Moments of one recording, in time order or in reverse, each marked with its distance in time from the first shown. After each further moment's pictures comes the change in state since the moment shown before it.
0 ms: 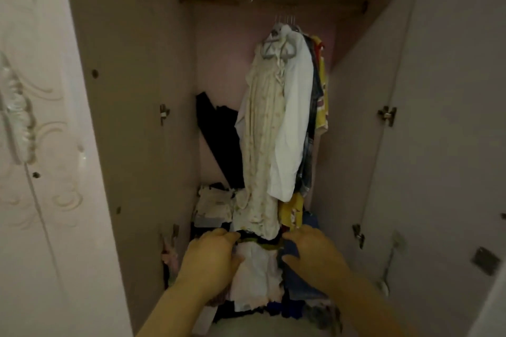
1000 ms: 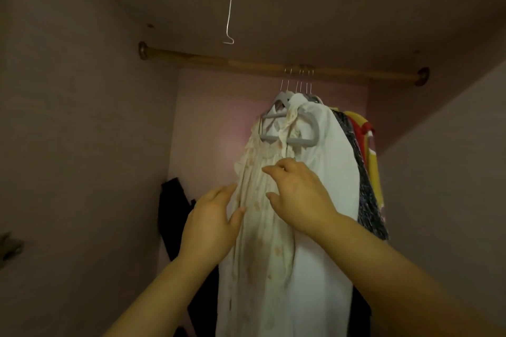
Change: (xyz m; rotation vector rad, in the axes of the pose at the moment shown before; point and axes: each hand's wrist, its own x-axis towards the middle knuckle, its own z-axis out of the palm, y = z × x) left_hand 0.526 -0.053 -0.065 -0.350 0.743 0.025; right_hand 0.507 0.124 -0.195 -0.265 0.588 -0.334
